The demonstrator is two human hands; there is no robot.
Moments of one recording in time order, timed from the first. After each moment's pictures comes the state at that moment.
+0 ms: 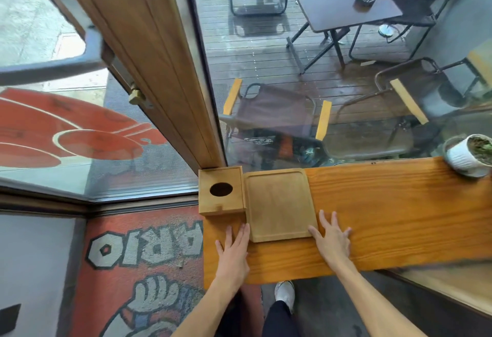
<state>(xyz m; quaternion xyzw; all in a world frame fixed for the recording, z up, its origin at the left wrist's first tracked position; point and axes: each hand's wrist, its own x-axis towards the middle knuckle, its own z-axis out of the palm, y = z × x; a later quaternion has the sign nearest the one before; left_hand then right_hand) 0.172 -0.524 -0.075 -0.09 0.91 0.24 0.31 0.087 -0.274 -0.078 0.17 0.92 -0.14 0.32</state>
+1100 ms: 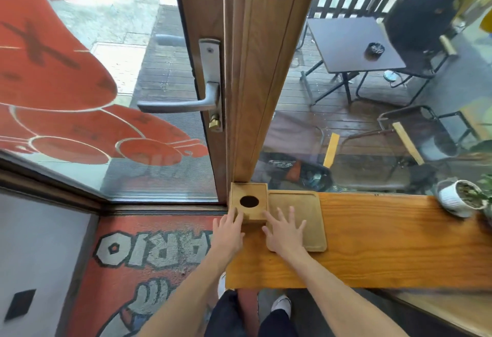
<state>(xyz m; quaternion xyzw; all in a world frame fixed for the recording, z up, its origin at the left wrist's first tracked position) 0.130 -0.617 0.008 -0.09 0.95 0.19 0.25 0.083 -0.459 0.023 -0.09 0.95 -0.03 0.30</state>
